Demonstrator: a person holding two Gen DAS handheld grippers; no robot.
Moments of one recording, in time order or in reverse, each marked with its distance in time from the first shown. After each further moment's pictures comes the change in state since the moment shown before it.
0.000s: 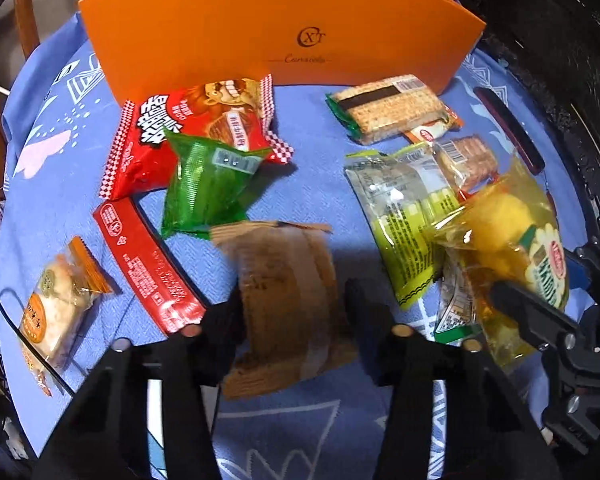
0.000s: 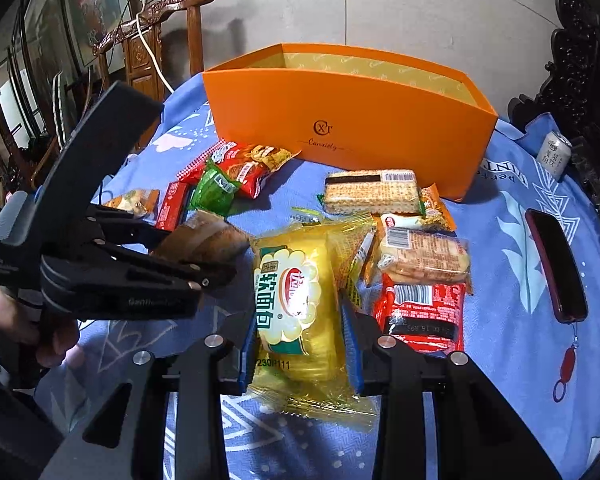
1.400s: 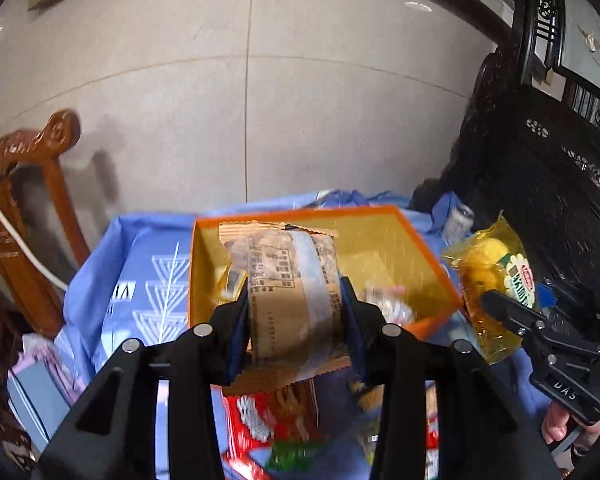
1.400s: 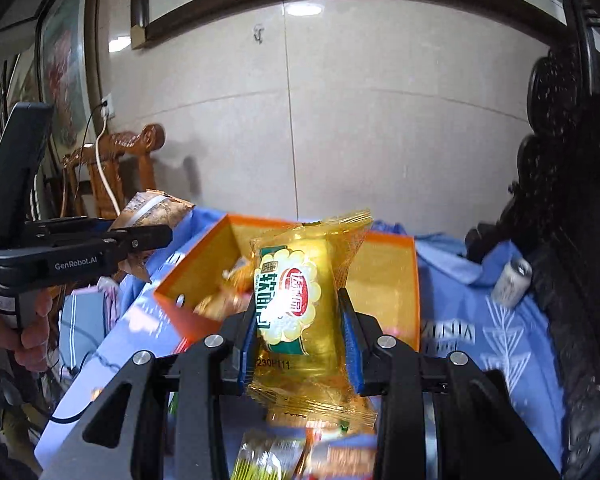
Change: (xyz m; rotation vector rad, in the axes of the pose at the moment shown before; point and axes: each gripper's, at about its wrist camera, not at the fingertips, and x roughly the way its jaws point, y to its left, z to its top) left arm -0.175 0.035 0.184 0.024 -0.482 0.029; right arm -0.053 -0.071 0.190 0.078 -0.300 -0.069
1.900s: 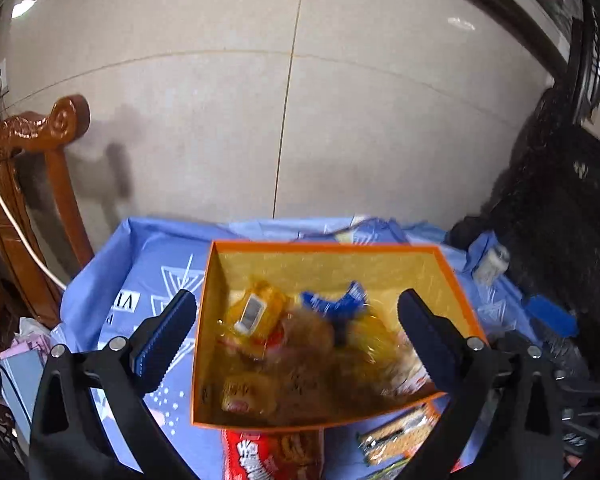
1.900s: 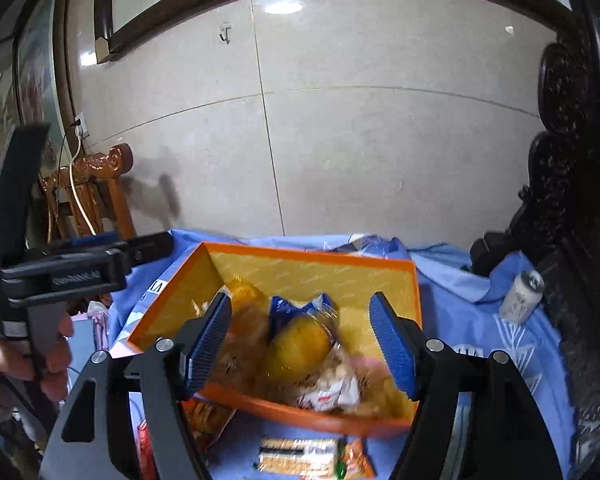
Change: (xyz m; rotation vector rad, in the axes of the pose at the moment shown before) left arm 0.050 0.022 0.024 -0.114 0.000 0.086; right arm 0.037 -0.012 0.017 0.086 0.026 0.002
